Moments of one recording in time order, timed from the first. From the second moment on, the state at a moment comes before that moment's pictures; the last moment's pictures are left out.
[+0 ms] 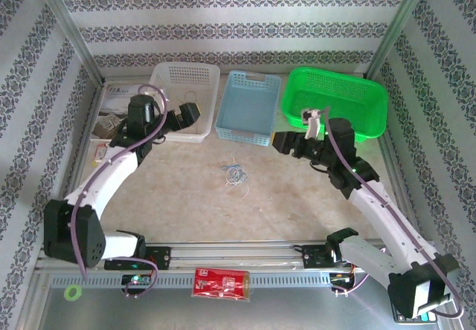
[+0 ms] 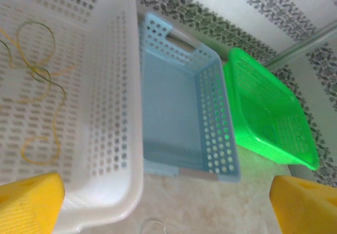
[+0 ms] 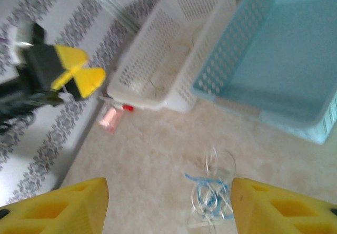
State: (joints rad) left arm -0.19 1.29 0.94 -0.11 0.35 -0.58; right arm 0.34 0.96 0.77 -0.25 -0.49 0.55
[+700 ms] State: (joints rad) left arm -0.43 1.12 0.66 -0.04 0.23 -0.71; right arm 0.72 1.40 0.56 -0.02 -0.35 0.67
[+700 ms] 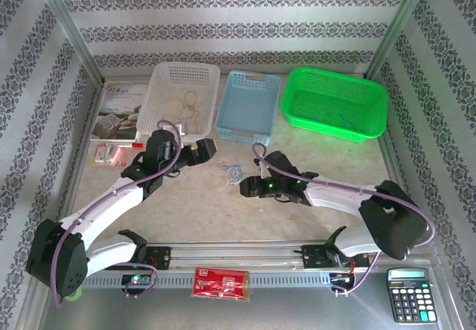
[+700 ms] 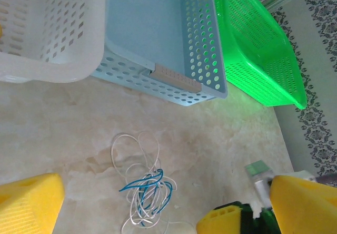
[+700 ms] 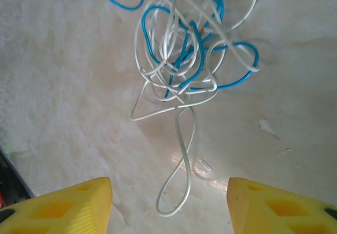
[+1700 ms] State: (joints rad) left arm -0.48 1.19 0.66 0.10 0.32 -0.72; right arm 0.56 1.18 0.85 -0.16 -0.58 0.61
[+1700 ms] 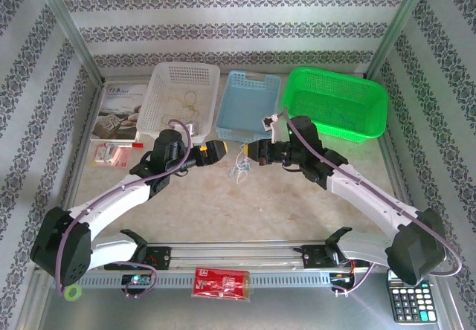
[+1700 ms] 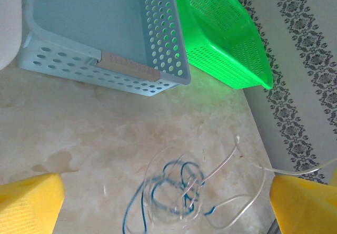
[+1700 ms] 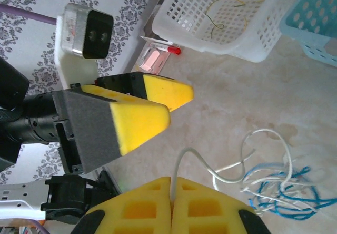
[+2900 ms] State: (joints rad) left arm -0.66 1.41 0.65 0.34 0.44 -0.51; right arm 0.55 1.12 0.90 -0.17 -0.67 0.66
